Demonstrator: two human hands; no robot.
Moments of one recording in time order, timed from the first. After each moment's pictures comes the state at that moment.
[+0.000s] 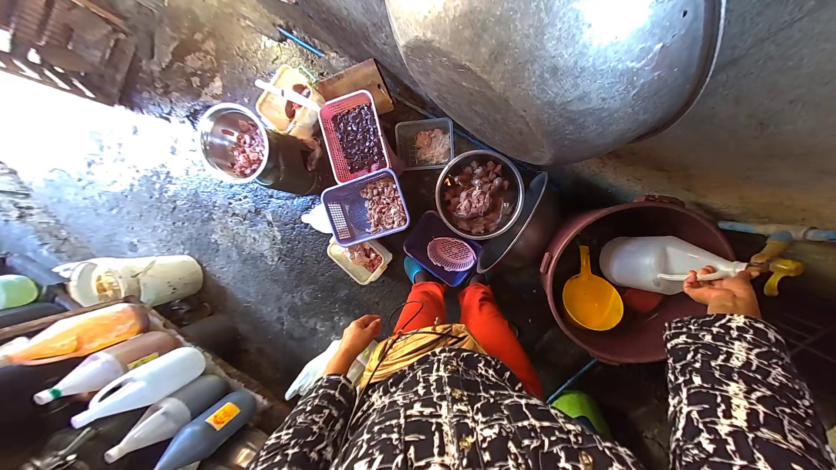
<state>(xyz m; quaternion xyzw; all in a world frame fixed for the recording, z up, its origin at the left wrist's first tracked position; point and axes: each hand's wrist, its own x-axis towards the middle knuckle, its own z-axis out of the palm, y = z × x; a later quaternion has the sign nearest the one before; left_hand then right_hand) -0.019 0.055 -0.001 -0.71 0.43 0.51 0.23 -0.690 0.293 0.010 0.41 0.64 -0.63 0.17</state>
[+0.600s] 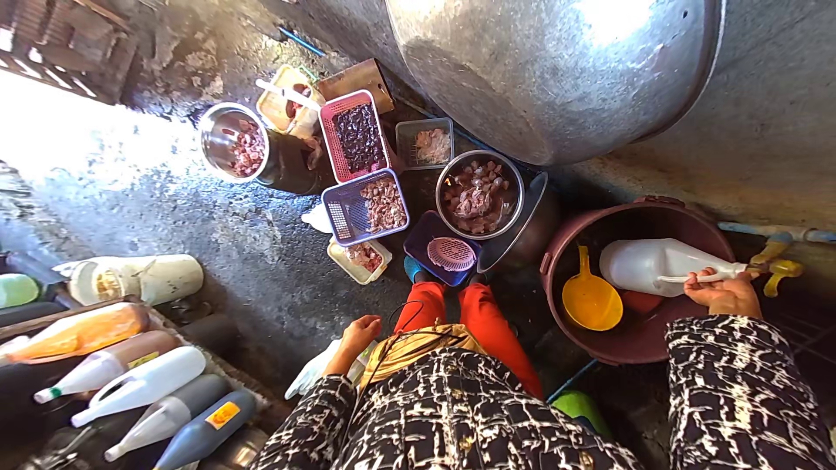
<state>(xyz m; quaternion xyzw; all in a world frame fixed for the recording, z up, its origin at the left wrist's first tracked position) -0.018 0.056 -0.002 -0.71 0.42 0.51 0.23 -0.692 0.295 0.010 0.41 0.65 -0.61 0.18</state>
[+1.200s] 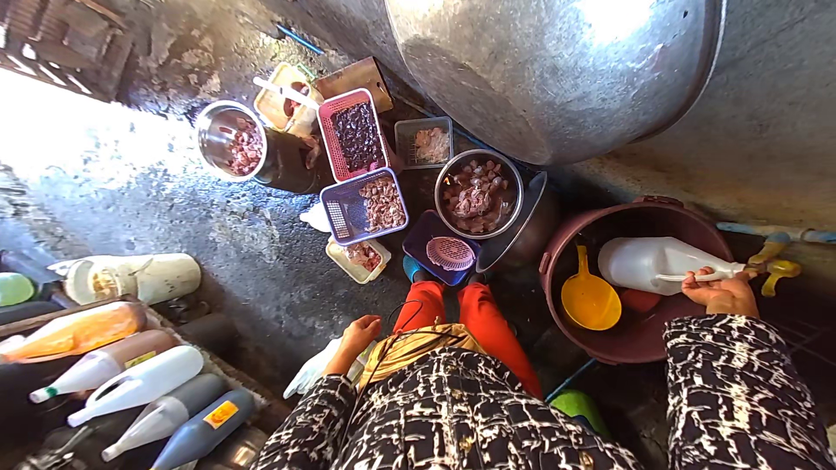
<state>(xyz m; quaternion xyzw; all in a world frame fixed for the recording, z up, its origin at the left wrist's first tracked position) -0.021 0.058 -0.001 -0.71 0.42 0.51 0.23 -0.689 0.293 0.013 0.40 0.65 -0.62 0.19</state>
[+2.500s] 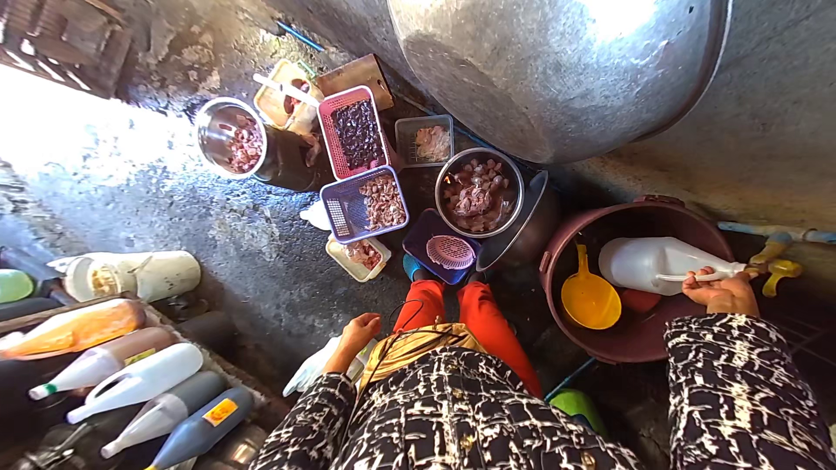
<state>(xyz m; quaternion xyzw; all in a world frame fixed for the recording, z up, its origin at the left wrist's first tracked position) -0.019 0.058 -0.004 -0.71 0.42 0.51 0.23 -0.690 0.293 0.010 0.40 0.66 -0.61 0.18</state>
